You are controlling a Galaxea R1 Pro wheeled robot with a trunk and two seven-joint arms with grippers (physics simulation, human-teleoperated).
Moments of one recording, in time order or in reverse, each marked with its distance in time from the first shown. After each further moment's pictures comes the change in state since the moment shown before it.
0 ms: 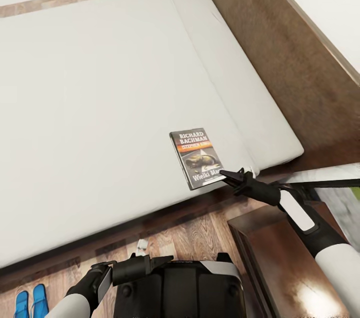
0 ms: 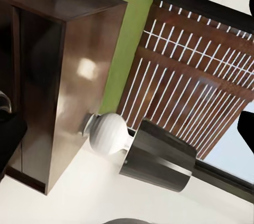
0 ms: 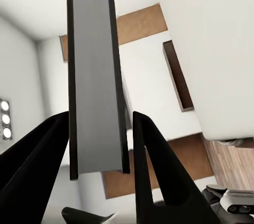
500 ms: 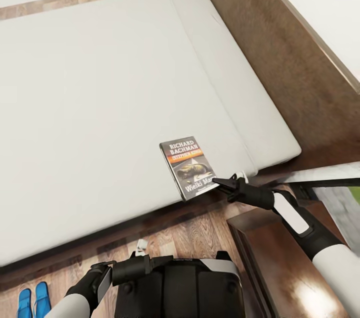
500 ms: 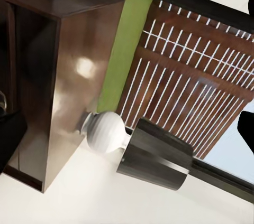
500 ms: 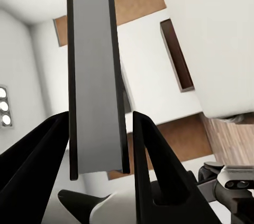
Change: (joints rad) left arm 0.000 0.002 0.002 0.000 0.000 0.001 -0.001; right arm 0.000 0.001 0.087 -0.002 0.000 0.000 0.000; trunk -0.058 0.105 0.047
